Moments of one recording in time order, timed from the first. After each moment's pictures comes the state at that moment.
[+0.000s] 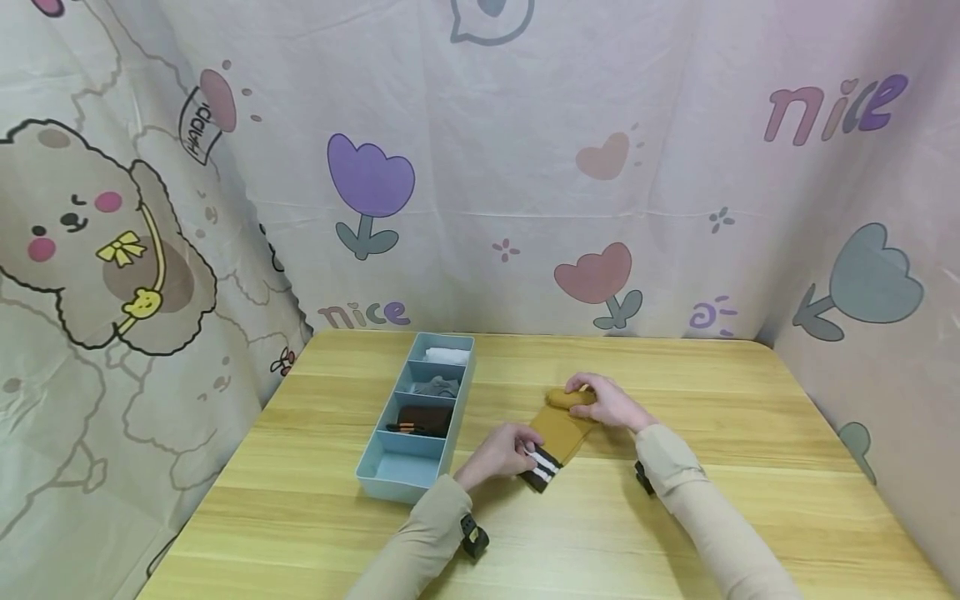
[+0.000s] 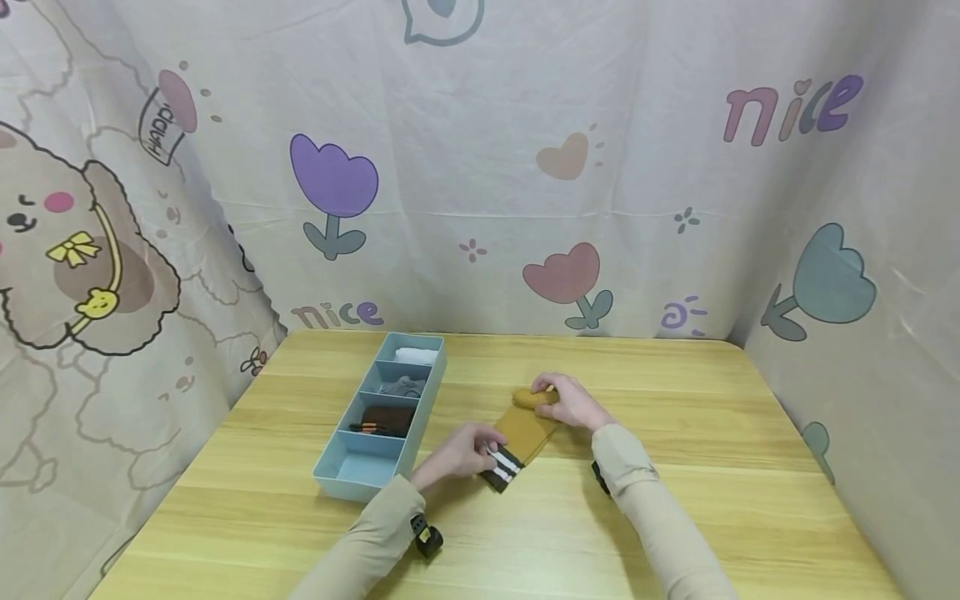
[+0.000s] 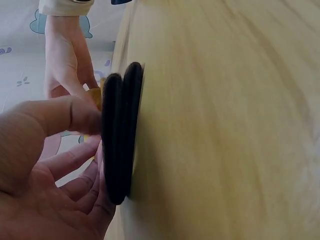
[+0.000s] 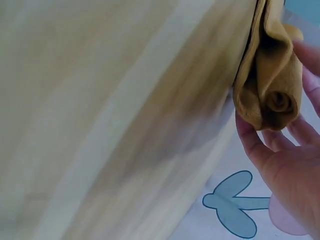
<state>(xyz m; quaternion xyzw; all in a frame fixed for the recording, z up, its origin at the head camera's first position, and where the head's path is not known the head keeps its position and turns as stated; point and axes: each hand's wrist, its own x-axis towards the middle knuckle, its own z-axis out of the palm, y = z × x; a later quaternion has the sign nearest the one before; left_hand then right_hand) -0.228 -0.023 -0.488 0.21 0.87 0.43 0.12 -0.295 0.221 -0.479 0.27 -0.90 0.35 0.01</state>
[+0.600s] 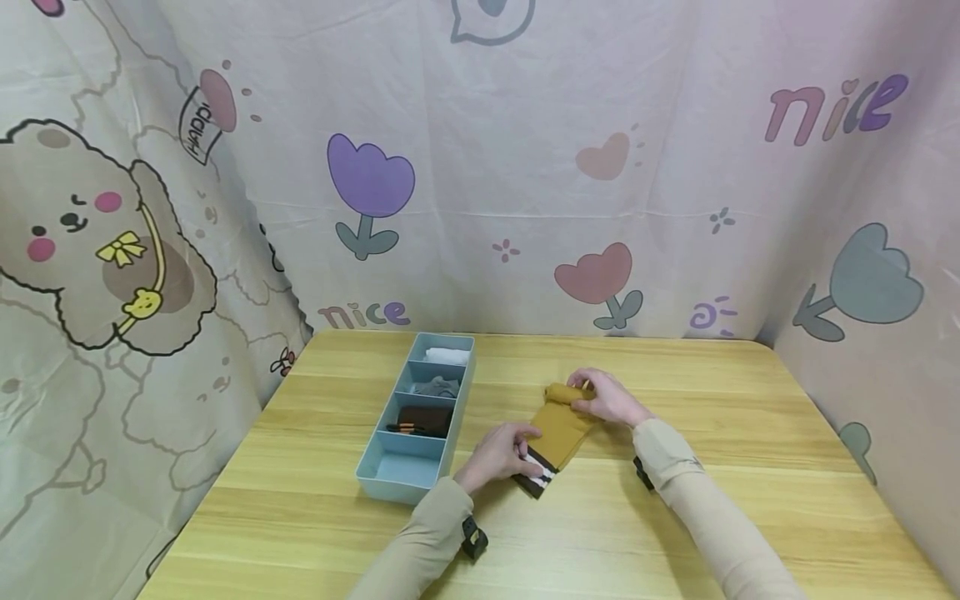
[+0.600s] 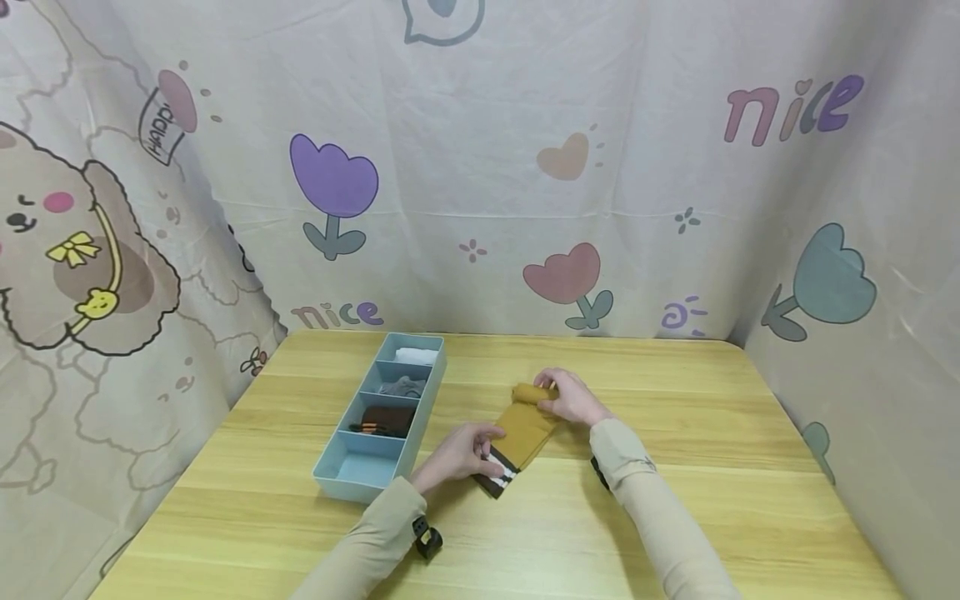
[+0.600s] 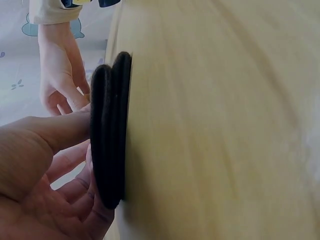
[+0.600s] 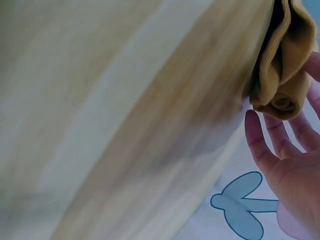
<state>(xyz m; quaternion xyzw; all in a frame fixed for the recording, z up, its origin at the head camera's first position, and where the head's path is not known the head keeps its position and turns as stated) -0.228 -0.027 -0.488 0.21 0.90 0.37 0.09 -0.304 0.221 -0.479 0.24 -0.91 0.33 0.02</state>
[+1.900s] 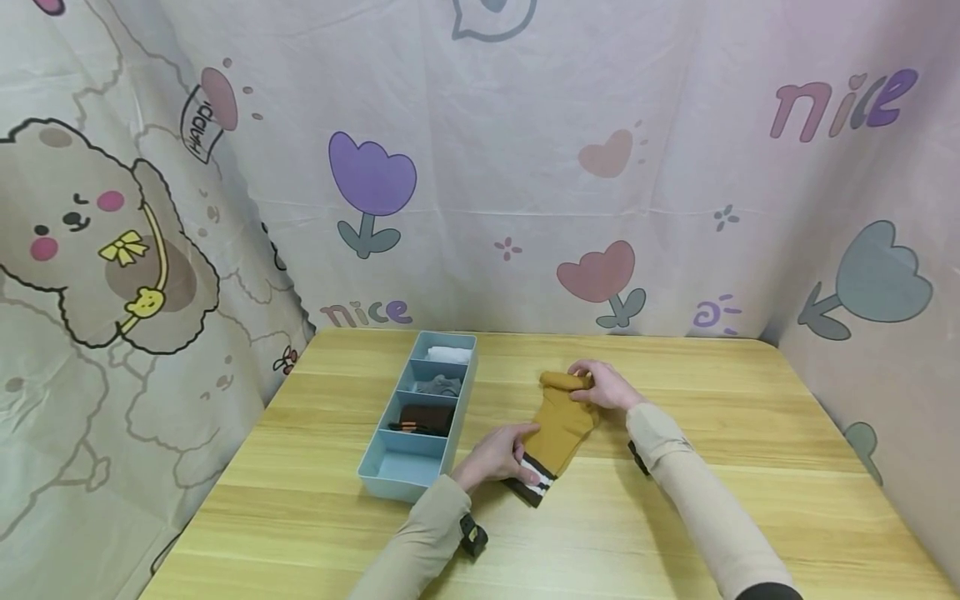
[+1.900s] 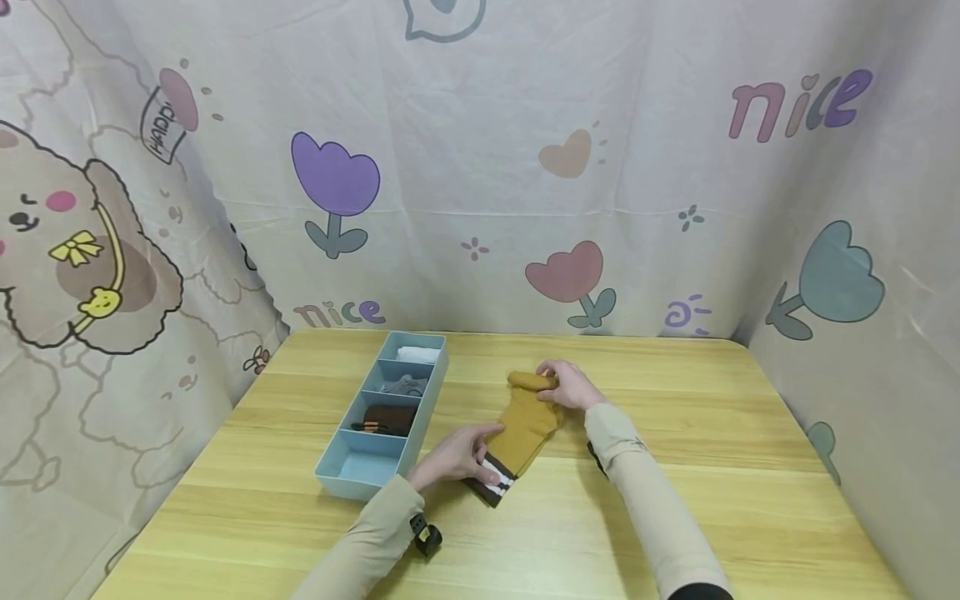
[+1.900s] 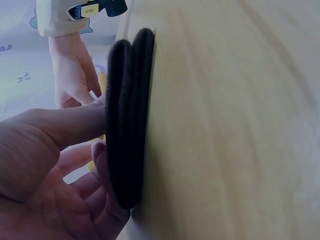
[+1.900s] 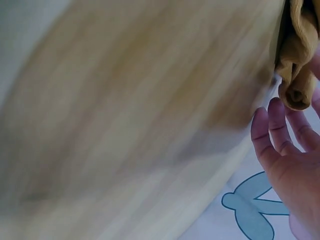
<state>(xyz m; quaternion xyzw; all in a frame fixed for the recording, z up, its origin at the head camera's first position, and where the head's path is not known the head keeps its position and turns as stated) -0.227 -0.034 -0.483 0.22 0.89 0.38 0.15 -0.329 0.221 -0.481 0.20 -0.93 0.32 -0.02</state>
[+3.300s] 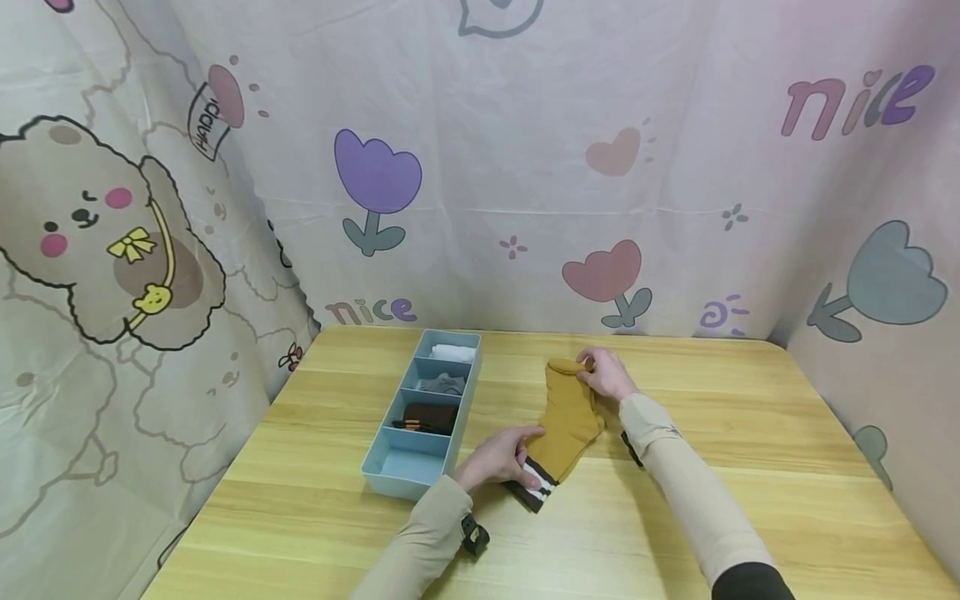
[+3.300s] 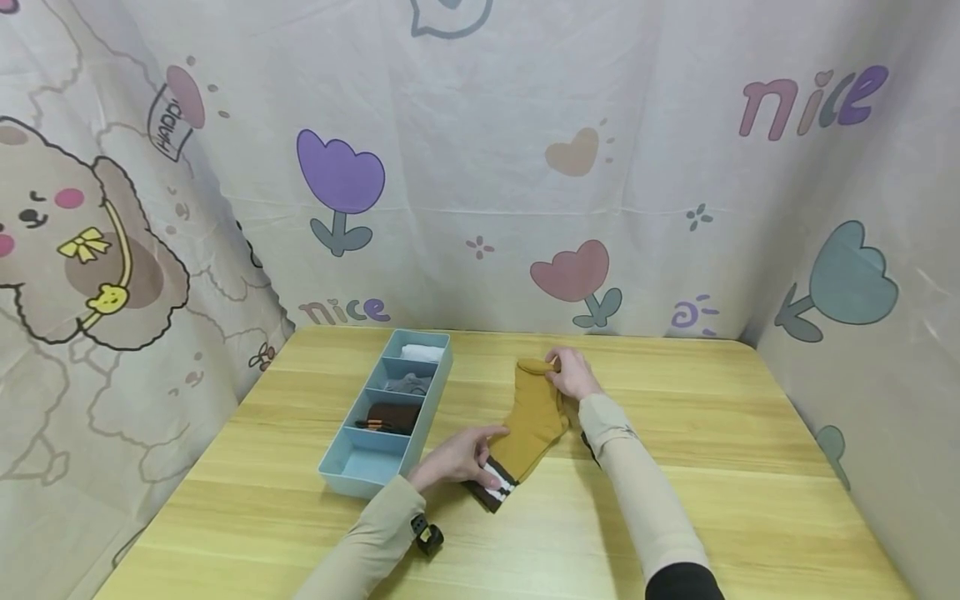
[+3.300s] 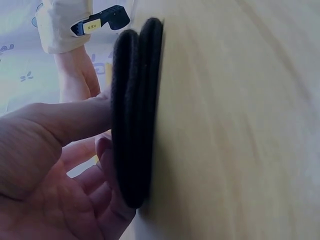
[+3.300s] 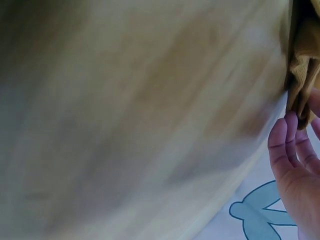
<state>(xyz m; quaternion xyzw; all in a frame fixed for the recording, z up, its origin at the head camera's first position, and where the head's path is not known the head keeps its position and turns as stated) -0.222 -0.034 -0.482 0.22 0.89 0.37 0.17 -0.349 0.216 -0.487 0.14 -0.94 0.31 0.06</state>
